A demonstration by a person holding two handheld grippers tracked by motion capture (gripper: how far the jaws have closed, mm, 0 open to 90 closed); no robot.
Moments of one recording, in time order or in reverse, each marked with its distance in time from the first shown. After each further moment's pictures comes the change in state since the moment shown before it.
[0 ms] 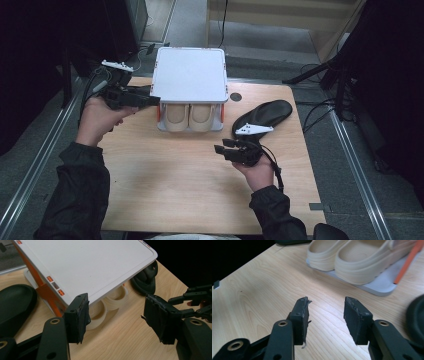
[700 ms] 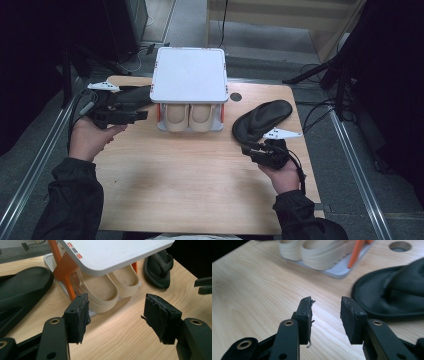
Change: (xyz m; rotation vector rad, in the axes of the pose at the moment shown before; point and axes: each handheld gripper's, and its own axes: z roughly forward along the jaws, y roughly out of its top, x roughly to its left) left arm -0.002 -0.053 -0.011 -0.054 0.104 -0.035; right arm -0.045 -0.025 -0.048 -0.007 -0.110 0.000
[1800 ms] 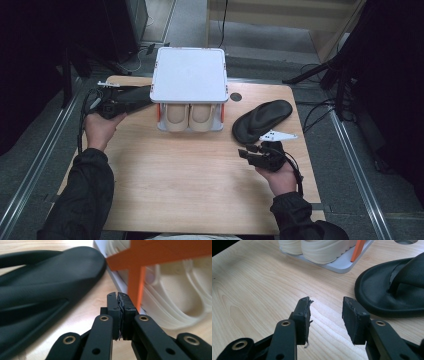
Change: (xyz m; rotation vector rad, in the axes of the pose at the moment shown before) left arm 0.102 -0.014 0.077 0.033 0.176 -0.179; right arm 0.008 -0.005 0.007 0.024 0.006 0.004
